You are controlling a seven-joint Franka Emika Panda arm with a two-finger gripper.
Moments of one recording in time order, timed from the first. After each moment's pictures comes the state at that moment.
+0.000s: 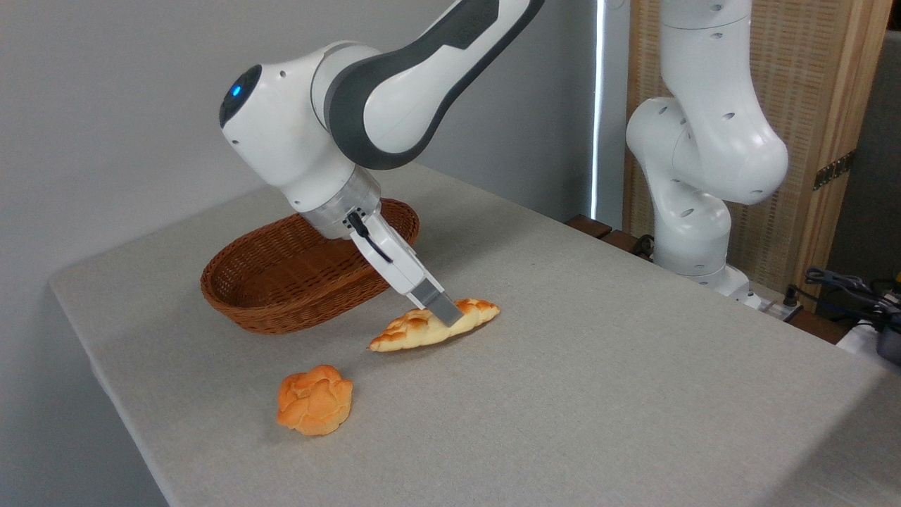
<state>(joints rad) -0.18 0.11 -0.04 -1.91 0.05 1.55 0.83</state>
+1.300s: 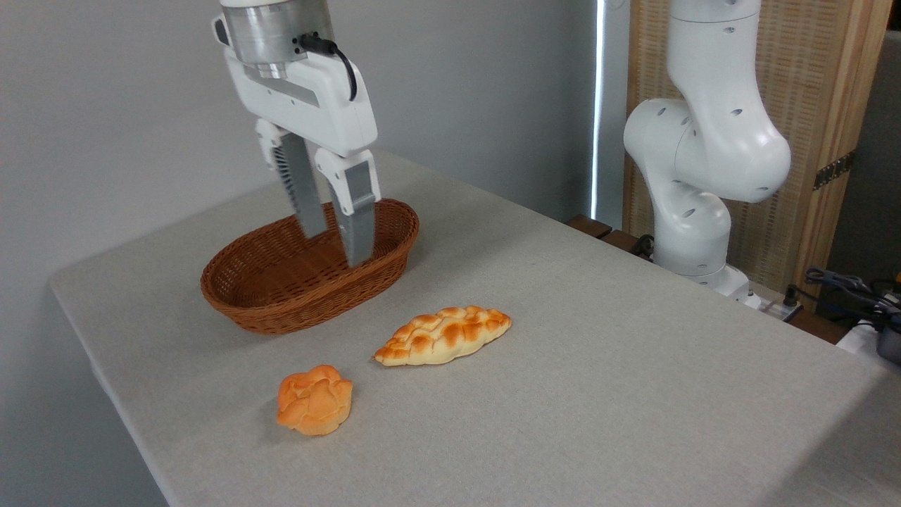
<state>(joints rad) -0.10 0.03 -0.03 -1.58 -0.02 1.64 0.60</state>
